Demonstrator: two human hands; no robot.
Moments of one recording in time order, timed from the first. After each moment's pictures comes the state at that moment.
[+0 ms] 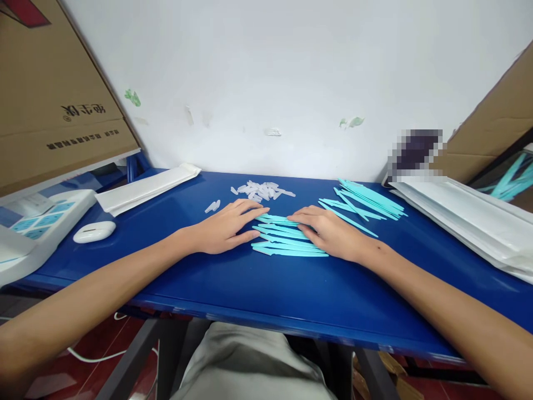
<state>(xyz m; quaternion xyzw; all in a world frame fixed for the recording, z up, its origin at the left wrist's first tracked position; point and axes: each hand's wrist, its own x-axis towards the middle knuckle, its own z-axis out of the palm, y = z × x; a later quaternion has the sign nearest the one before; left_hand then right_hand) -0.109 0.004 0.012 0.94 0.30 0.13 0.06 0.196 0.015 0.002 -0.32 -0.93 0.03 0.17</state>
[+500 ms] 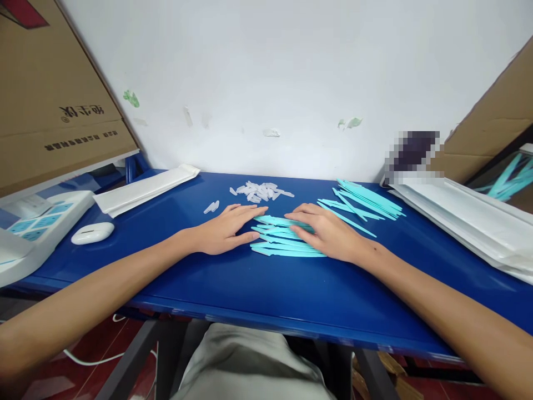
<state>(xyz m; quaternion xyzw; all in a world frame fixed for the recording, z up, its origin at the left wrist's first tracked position) -0.108 0.005 0.008 0.93 0.33 0.11 0.14 0.191 0.008 0.007 -0.34 -0.92 0.03 0.20</state>
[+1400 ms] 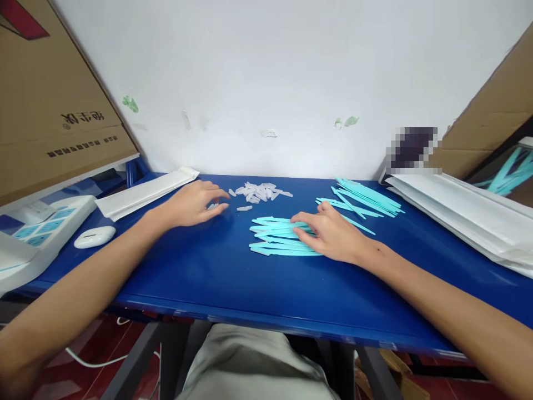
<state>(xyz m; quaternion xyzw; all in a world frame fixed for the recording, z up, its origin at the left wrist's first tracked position) -0.160 0.038 0.043 0.90 0.41 0.08 -0.09 0.196 0.001 0.007 -0.38 -0.91 0.00 0.18</state>
